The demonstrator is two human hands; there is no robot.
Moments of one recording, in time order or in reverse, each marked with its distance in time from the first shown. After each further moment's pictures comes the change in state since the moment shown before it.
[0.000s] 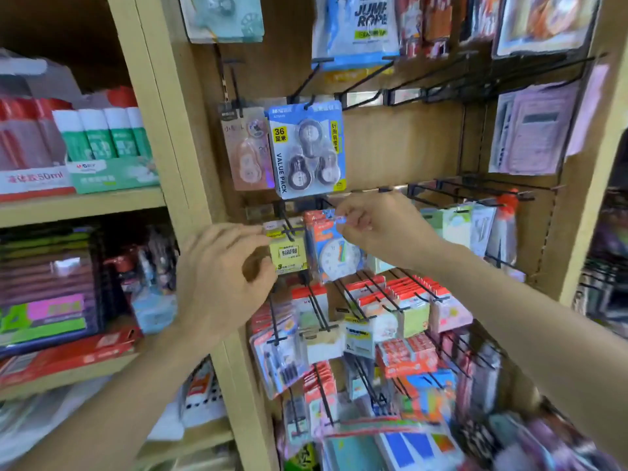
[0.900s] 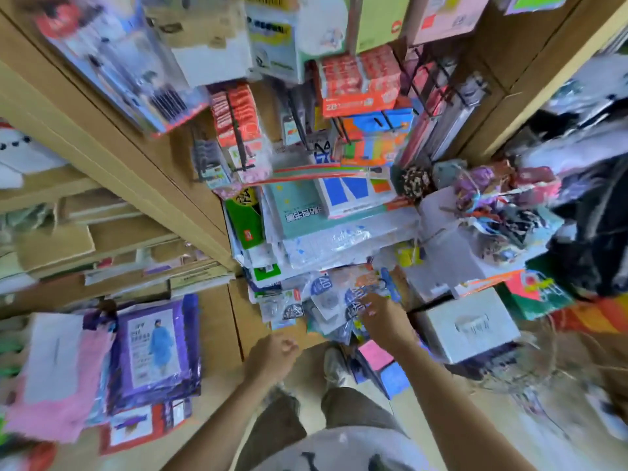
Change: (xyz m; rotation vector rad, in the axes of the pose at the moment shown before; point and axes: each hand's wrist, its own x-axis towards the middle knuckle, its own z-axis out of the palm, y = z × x) left_hand -0.493 0.218 0.103 -0.335 -1.616 -1.118; right_hand -0.534 0.108 0.198 0.088 -0.855 1.151
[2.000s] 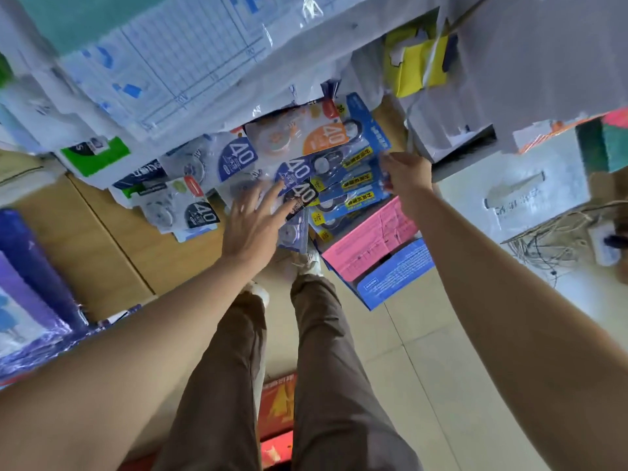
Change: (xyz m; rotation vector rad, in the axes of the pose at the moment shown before) left_hand 0.279 -0.032 0.231 0.892 0.067 0.630; right_hand 0.252 0.274 0.147 0.707 0.125 0.625
